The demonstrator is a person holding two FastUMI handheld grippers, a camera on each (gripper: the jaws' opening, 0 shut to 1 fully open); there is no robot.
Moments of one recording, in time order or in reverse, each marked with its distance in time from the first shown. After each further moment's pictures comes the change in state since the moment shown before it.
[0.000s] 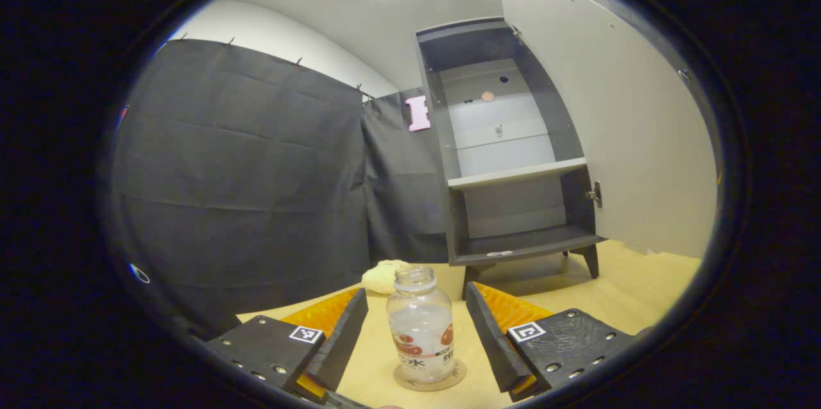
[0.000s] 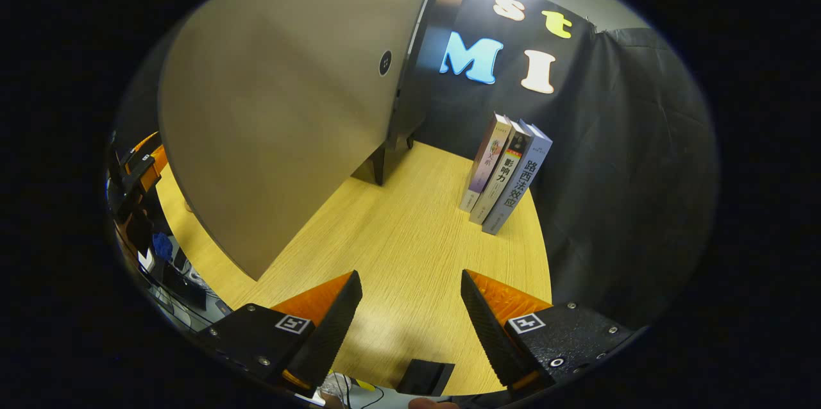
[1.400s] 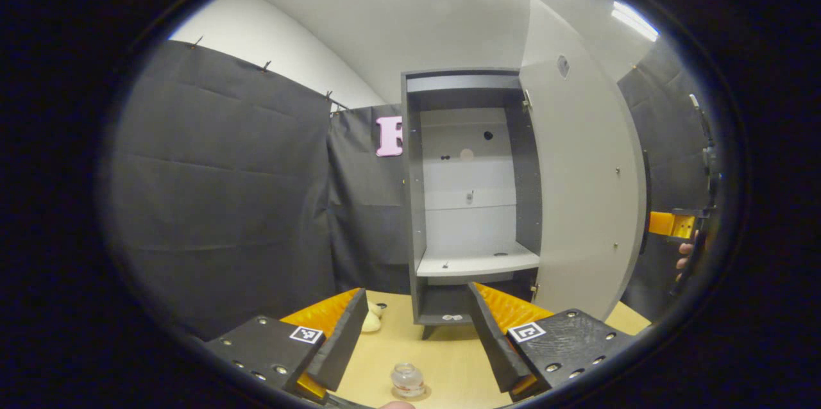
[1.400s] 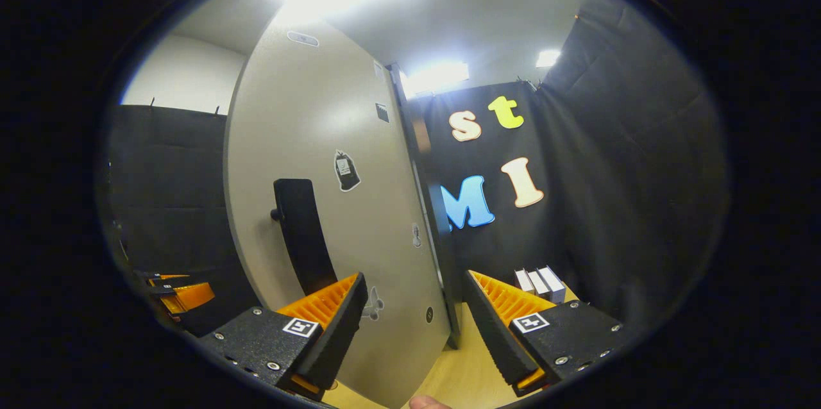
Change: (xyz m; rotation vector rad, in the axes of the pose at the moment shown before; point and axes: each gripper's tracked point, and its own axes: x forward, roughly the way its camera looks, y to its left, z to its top) left arm 0.016 0.037 0.281 -0.088 0.047 -0.218; right arm -0.149 0.036 0.299 0.427 -0.668 0.070
